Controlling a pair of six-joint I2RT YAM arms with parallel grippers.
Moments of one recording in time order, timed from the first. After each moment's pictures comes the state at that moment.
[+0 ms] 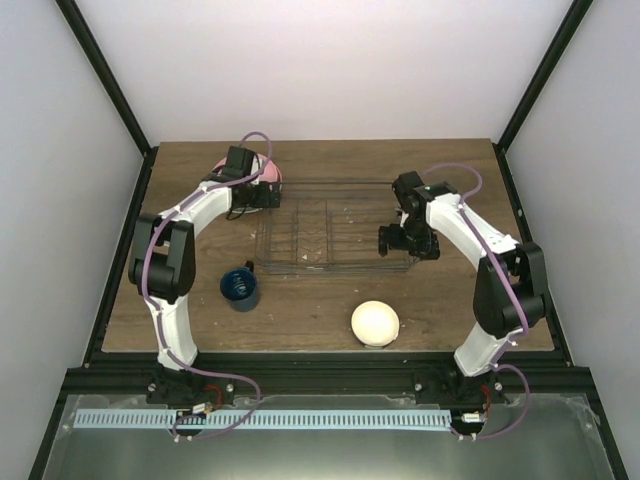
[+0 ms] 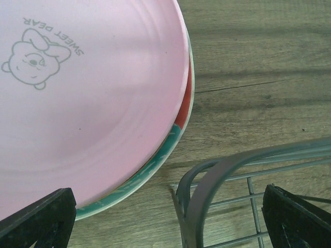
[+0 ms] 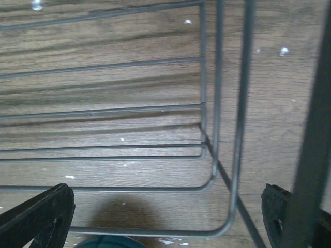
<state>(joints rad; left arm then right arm) -0.24 1.98 1.48 -0.45 0.10 -0.21 0.33 1.68 1.31 -1.09 -0.08 0.38</state>
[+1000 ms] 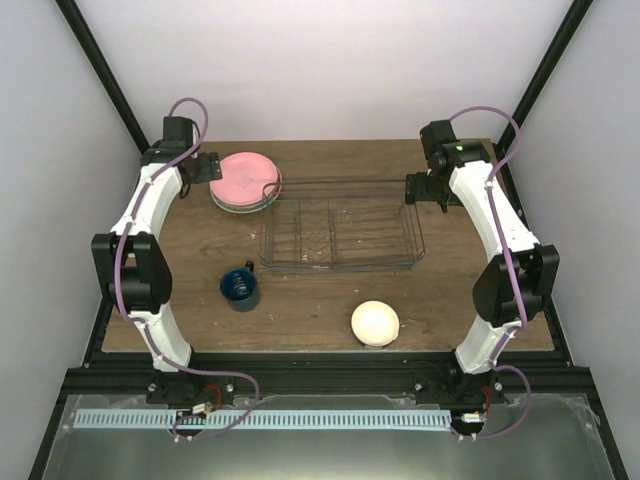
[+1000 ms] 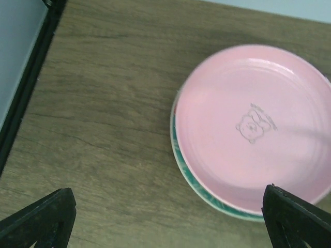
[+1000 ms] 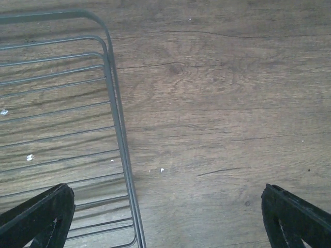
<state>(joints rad) 0.00 1.85 1.68 -0.71 -0.15 -0.18 0.19 1.73 1.73 -1.18 0.23 0.24</state>
